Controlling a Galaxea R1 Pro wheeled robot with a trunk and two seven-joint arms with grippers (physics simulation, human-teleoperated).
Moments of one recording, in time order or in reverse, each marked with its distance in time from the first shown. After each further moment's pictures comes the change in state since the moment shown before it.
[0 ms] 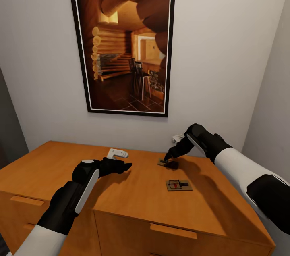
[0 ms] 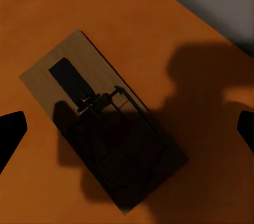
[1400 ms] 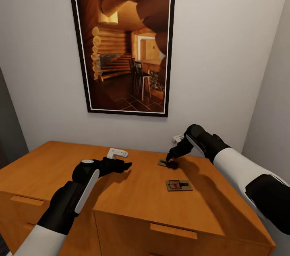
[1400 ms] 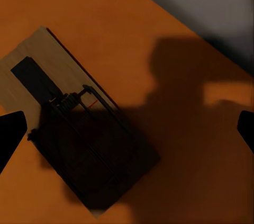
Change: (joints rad) left arm 0.000 0.000 0.000 0.000 0.001 -0.014 0.000; right arm 0.000 0.010 0.002 0.014 0.003 0.000 -0.079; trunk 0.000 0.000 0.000
